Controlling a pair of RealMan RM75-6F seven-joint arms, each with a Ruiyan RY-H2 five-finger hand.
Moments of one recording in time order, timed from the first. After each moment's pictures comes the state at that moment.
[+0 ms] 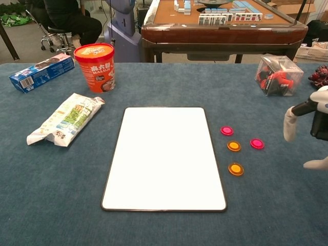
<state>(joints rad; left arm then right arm) -0.05 -1.25 -0.03 -1.55 1.43 1.50 0.18 0.37 -1.23 0.06 -1.92 -1.25 1.04 -0.49</state>
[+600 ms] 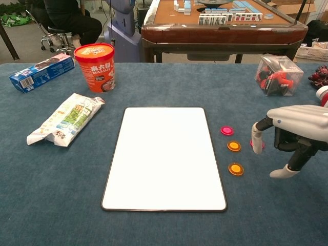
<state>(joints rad) -0.04 -1.27 -0.03 -1.51 1.43 1.50 0.15 0.50 -1.39 0.08 -1.86 -1.01 1.01 -0.66</state>
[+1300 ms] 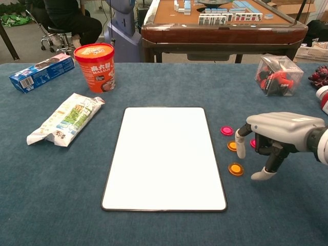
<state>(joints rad) -0.03 -1.29 -0.03 -1.49 1.43 1.50 0.13 0.61 -1.48 0.08 -1.79 -0.85 1.00 -0.70</state>
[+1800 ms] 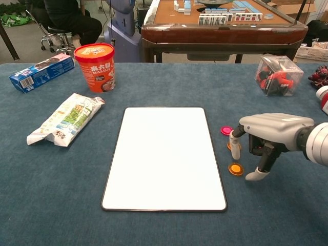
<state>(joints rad) -0.02 -1.29 -0.03 -1.48 1.43 1.50 0.12 0.68 -1.50 0.07 -1.79 -0.77 1.00 -0.72</state>
